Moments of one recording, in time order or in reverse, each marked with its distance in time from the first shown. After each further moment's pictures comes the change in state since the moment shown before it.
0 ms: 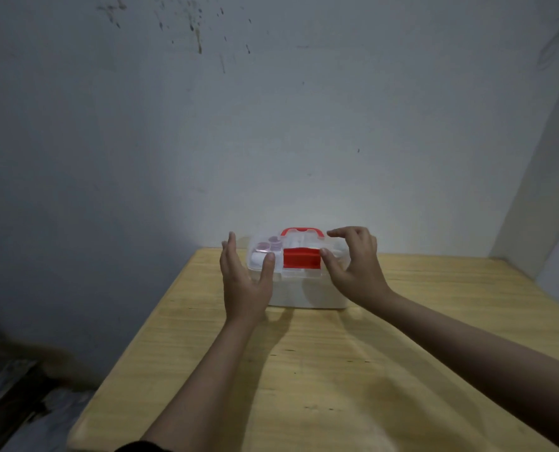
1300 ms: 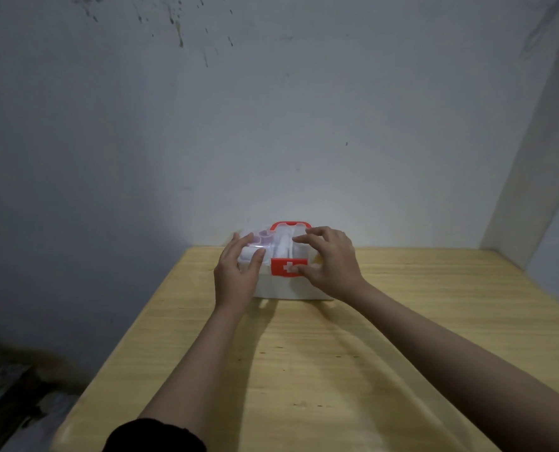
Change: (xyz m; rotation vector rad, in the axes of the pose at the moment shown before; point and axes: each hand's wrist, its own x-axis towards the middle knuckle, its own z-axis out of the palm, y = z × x) left_hand 0.018 -0.005 0.008 -0.064 -0.086 0.024; right_hand 0.009 0.012 0.020 -0.261 -0.160 -0.056
